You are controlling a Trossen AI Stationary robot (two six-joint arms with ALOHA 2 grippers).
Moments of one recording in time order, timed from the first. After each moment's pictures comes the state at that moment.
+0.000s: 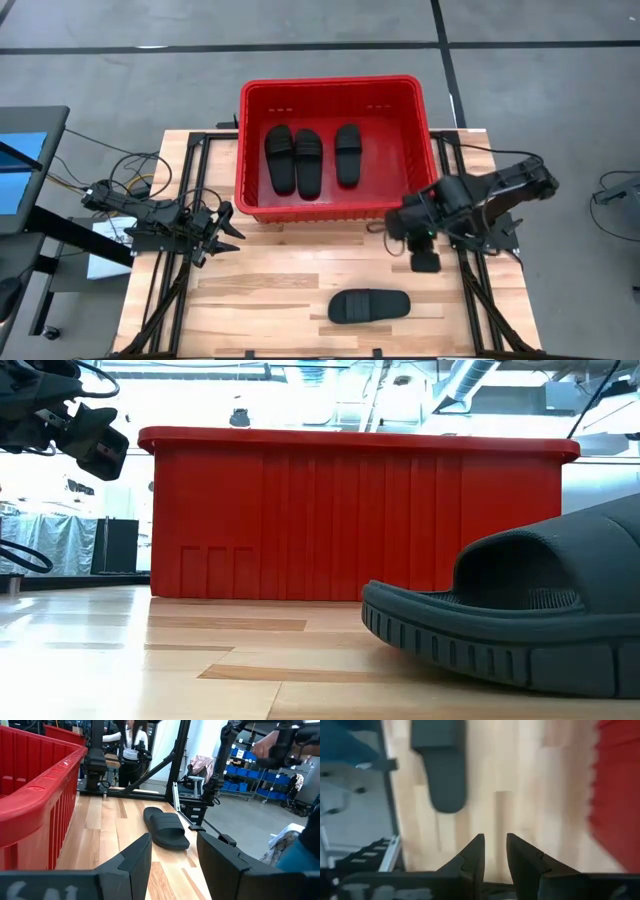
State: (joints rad) left arm -0.33 0.01 0.01 0.03 -0.01 -0.21; right arm 0.33 1.46 1.59 -1.53 -0.15 0.33
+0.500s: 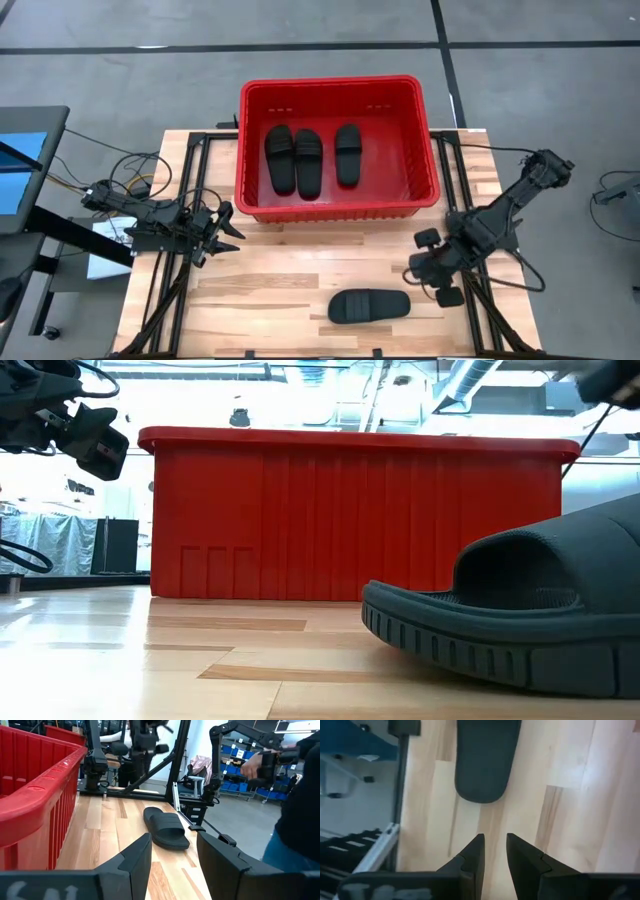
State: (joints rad) left arm -0.33 0.01 0.01 0.03 -0.01 -0.21; right arm 0.69 1.23 1.03 -1.03 -0.09 0.52
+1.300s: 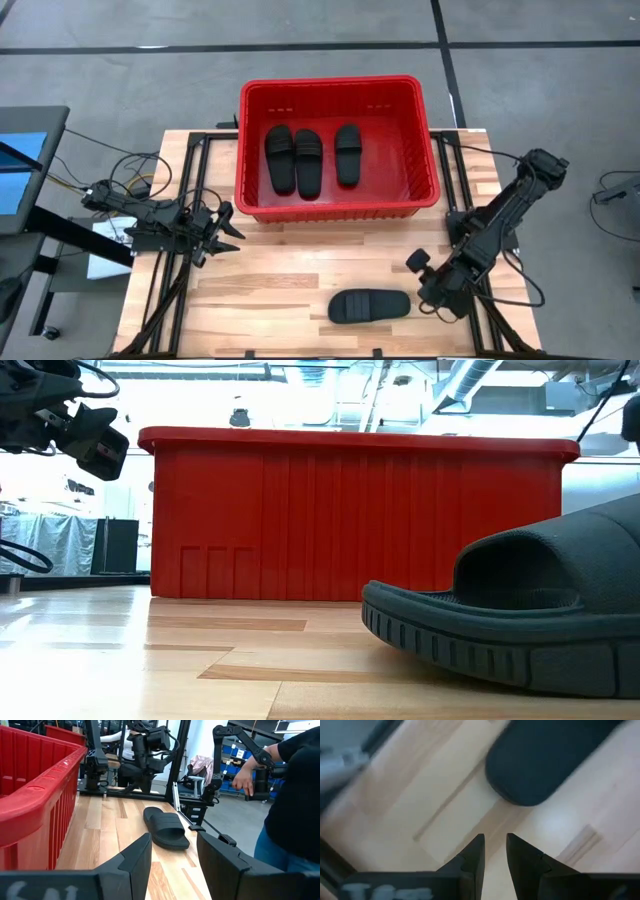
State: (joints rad) left arm -0.33 0.01 0.01 0.03 -0.01 -0.21; right arm 0.86 1.27 0.76 -0.70 -0.03 0.11
